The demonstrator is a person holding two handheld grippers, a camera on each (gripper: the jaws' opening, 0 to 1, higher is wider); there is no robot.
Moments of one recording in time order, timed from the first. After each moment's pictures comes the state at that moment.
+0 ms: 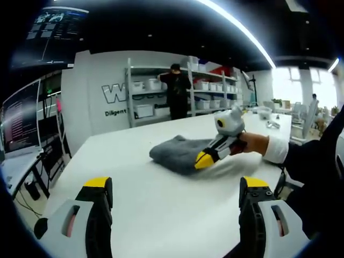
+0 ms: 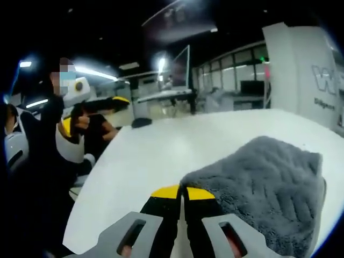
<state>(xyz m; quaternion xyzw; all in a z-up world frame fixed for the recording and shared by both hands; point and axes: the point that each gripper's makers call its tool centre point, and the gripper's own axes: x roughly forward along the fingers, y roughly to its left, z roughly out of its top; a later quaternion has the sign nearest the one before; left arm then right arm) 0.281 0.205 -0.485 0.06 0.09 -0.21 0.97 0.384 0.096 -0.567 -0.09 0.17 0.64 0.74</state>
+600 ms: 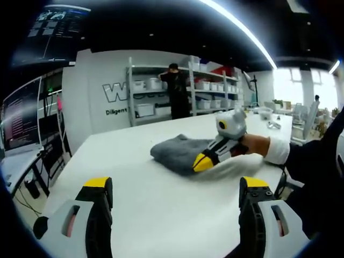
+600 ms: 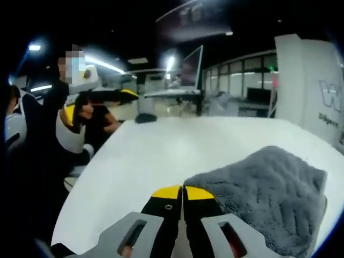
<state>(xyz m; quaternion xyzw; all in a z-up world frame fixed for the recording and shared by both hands) 0.284 0.210 -0.488 0.06 0.09 -0.21 0.97 0.377 0.109 -0.572 -0.13 0.14 0.65 0.74</state>
